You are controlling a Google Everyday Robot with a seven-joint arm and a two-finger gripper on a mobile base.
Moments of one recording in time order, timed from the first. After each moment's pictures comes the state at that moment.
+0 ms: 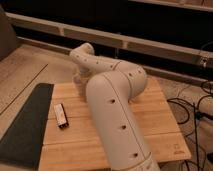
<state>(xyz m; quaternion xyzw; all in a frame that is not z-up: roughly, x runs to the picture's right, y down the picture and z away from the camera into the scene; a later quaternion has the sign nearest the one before) -0.118 -0.052 0.957 -0.20 0.15 0.63 0.73</state>
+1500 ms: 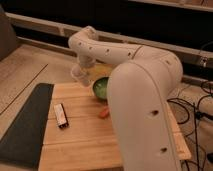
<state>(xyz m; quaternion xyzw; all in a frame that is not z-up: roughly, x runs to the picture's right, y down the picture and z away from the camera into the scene) -0.088 -0.092 0.814 -0.16 0.12 0.68 0.71</state>
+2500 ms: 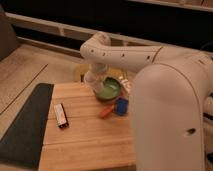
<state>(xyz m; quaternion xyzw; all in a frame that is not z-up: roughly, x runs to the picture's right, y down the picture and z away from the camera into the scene) -0.013 -0.058 0.796 -0.12 0.17 0.73 0.65</state>
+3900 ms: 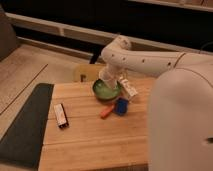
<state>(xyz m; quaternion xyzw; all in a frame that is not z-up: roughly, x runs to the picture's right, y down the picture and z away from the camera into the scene) 0.063 -0.072 0.828 -0.08 0.13 0.77 0.62</state>
